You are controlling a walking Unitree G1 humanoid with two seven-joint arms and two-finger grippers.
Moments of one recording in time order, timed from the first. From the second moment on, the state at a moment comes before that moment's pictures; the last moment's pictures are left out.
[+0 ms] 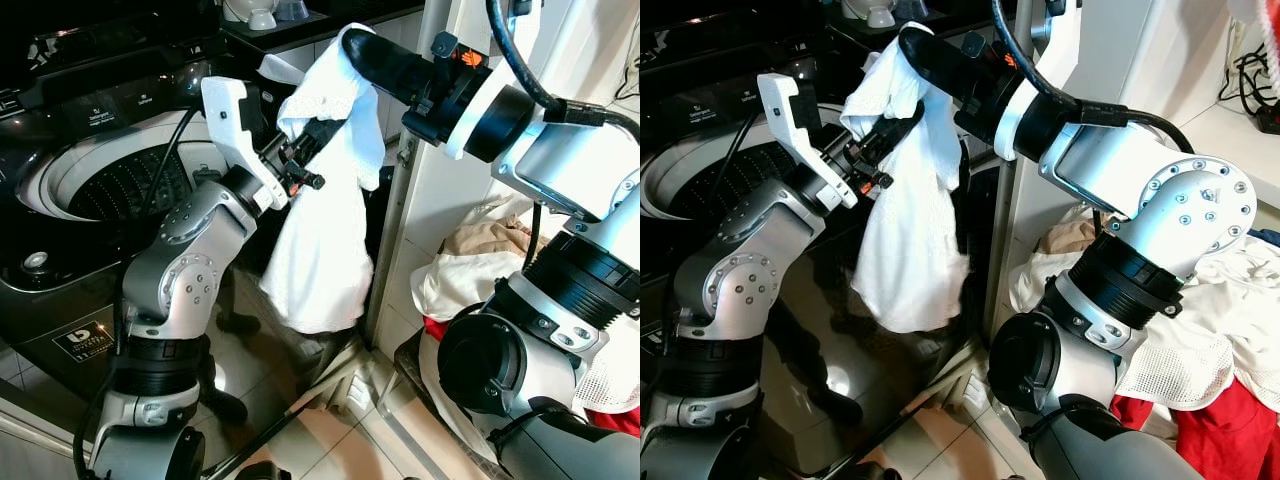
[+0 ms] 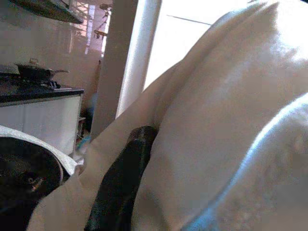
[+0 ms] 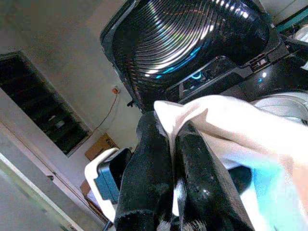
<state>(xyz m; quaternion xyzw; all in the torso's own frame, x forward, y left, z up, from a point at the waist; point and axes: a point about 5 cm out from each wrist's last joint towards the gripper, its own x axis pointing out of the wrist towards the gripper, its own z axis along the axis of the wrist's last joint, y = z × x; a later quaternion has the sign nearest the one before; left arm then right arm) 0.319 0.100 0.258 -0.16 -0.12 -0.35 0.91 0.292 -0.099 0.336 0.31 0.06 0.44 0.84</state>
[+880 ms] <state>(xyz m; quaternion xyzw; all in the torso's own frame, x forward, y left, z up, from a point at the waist) 0.395 0.199 0.432 0.23 -0.30 0.07 0.92 0.272 -0.116 0.306 0.09 0.03 0.35 0.93</state>
